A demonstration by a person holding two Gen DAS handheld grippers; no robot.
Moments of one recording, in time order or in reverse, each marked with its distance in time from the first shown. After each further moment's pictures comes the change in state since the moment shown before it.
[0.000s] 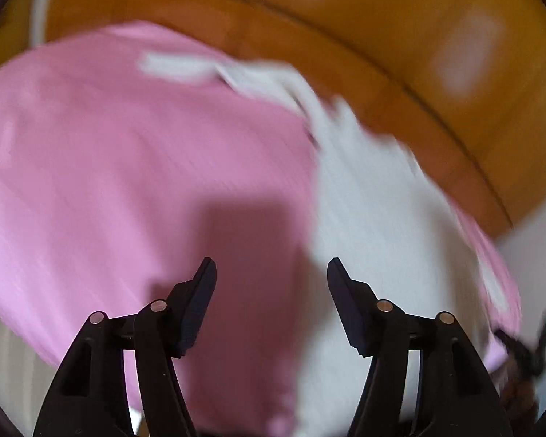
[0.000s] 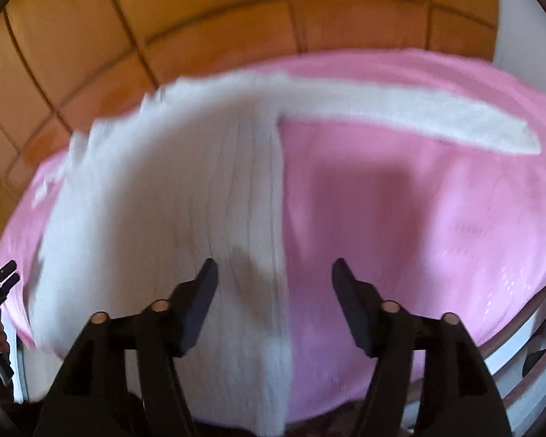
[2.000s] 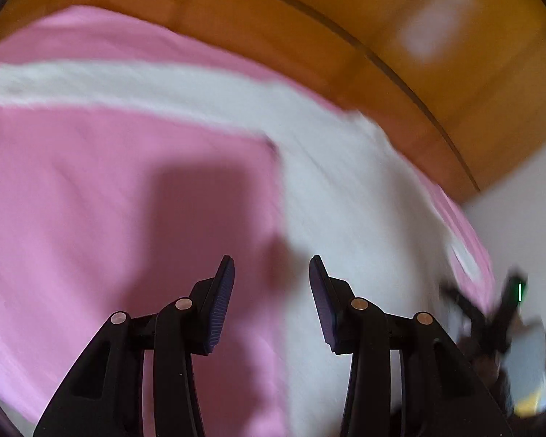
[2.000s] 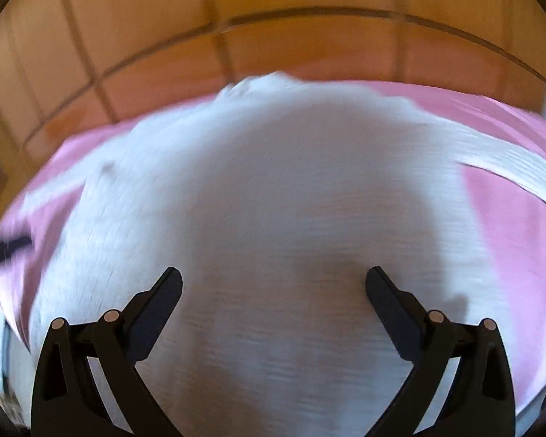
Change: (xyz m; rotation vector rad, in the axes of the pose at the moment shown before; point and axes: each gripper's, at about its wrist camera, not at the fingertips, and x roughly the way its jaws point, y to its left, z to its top) left arm 0.041 -0.012 0.014 0.149 0.225 -0.228; right arm 0.065 0.113 0.000 -0.097 -0.067 0.036
